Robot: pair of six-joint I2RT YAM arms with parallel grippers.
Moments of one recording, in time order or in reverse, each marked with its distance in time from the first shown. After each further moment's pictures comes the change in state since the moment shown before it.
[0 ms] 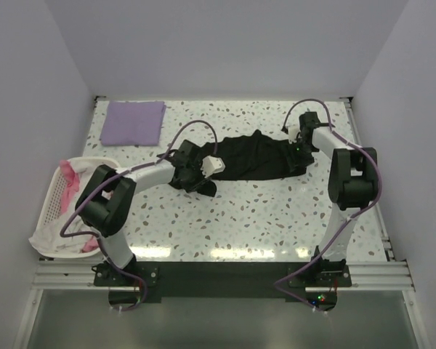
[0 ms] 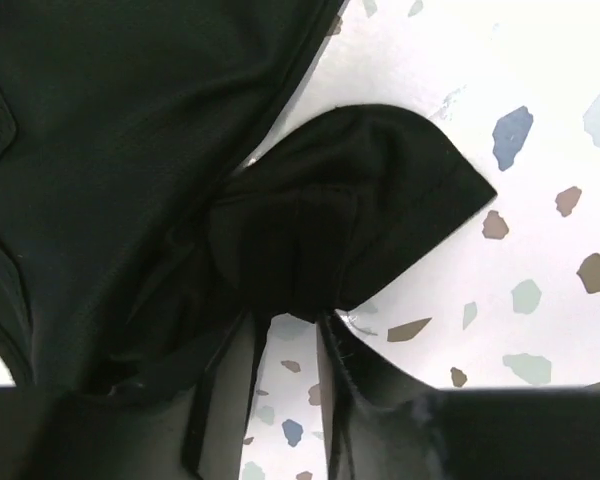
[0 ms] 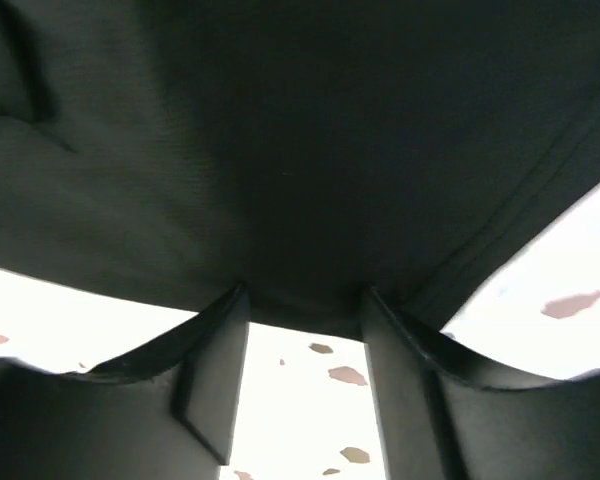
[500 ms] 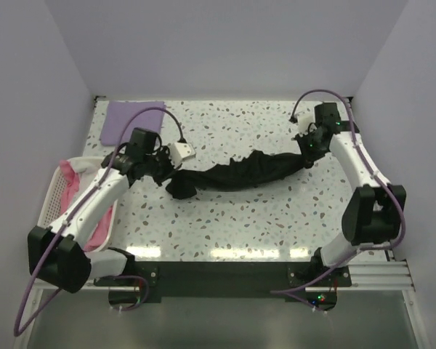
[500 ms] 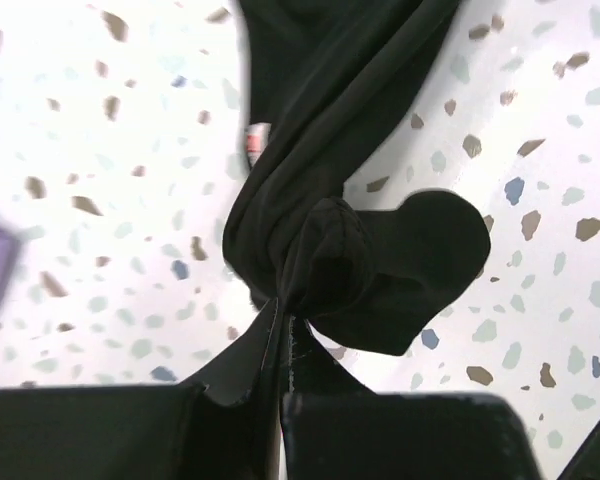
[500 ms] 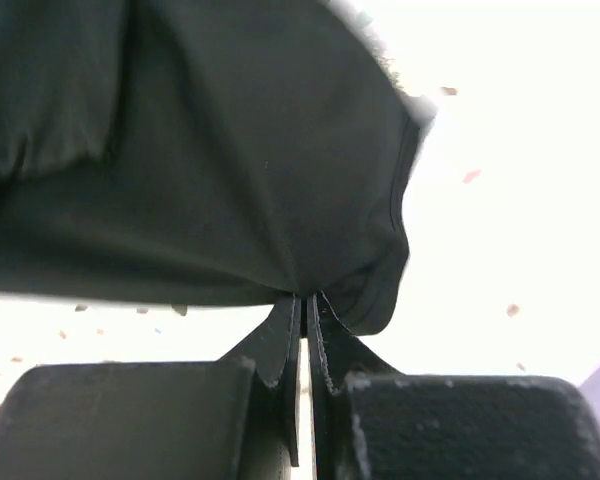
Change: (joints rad) left arm 0.172 -0.482 -0.024 -0.294 0.192 0.114; right arm -0.001 -0.333 -0.061 -0.128 0.014 -0.117
